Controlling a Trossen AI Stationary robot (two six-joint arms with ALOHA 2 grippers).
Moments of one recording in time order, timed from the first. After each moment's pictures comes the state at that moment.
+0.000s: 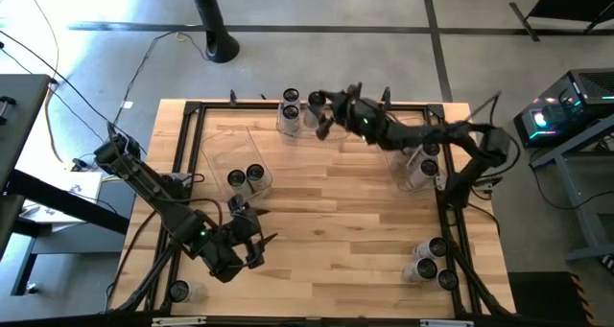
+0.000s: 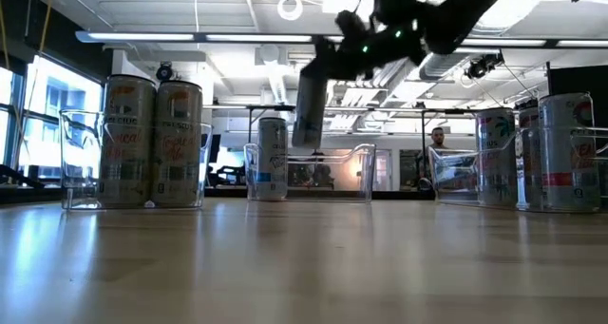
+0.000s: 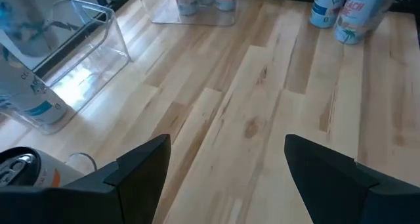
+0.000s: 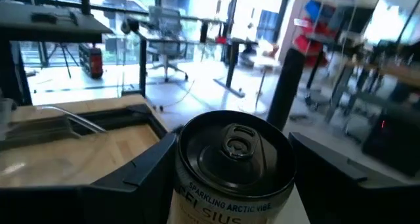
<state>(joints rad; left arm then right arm) -0.72 1.50 1.22 -0.76 -0.89 -0.82 -0.39 1.66 0.99 0.62 0.25 -0.15</state>
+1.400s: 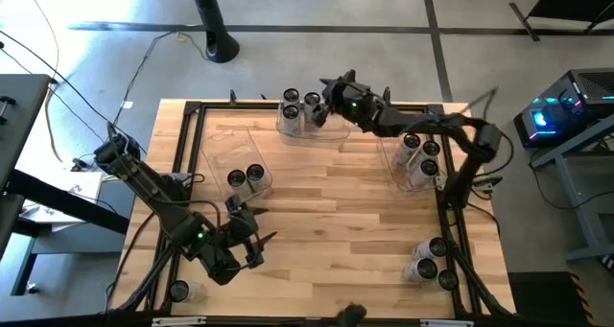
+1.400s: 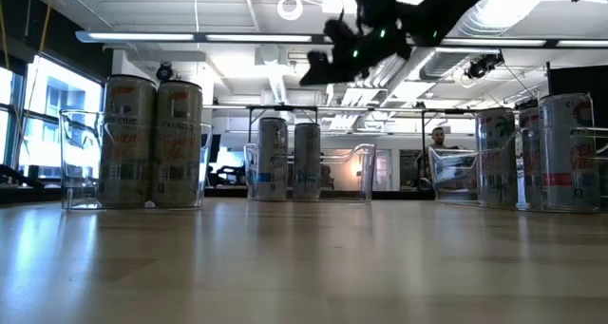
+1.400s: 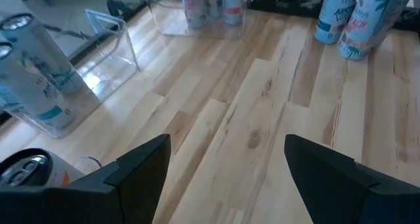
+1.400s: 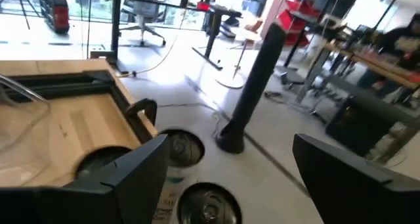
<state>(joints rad) -0.75 1.50 1.22 -0.76 -0.96 -0.86 -0.43 1.72 1.16 0.38 0.29 -0.25</state>
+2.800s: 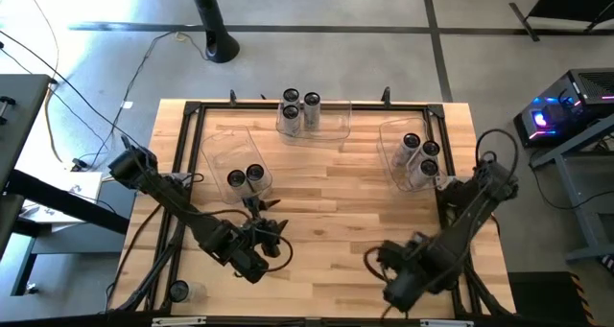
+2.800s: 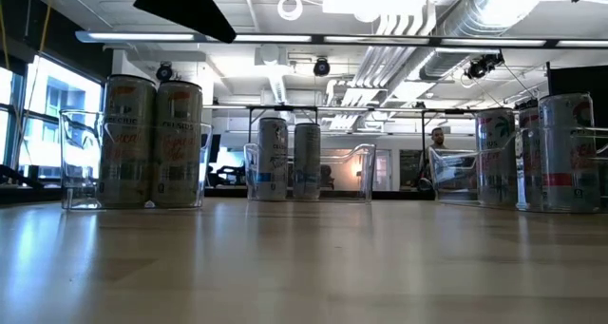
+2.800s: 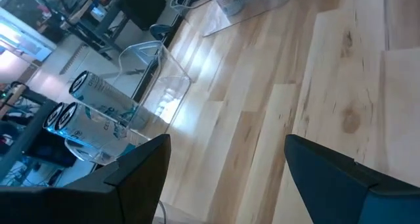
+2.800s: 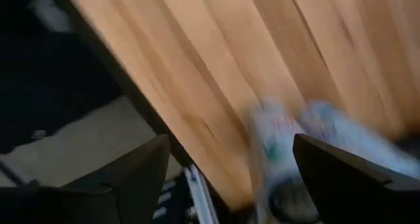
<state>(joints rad) -0.64 1.69 1.22 -0.74 -1.09 -0.51 0.81 1.78 1.77 -1.47 -0.02 1.36</state>
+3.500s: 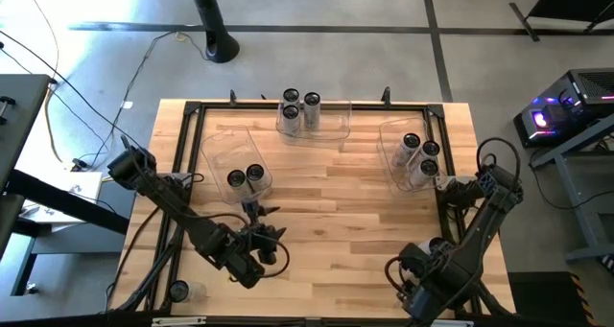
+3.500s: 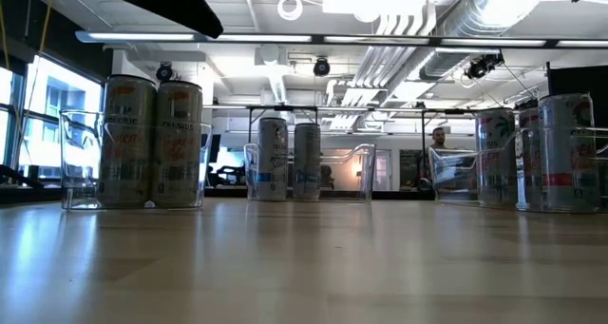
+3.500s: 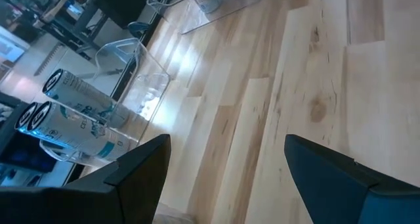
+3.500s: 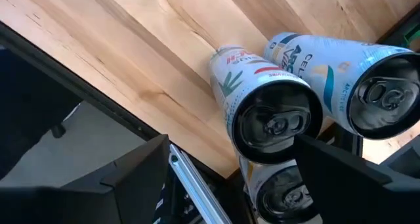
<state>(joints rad) -0.68 1.69 1.22 -0.73 -1.03 -0.52 0.93 1.79 1.72 -1.57 -0.08 1.73</state>
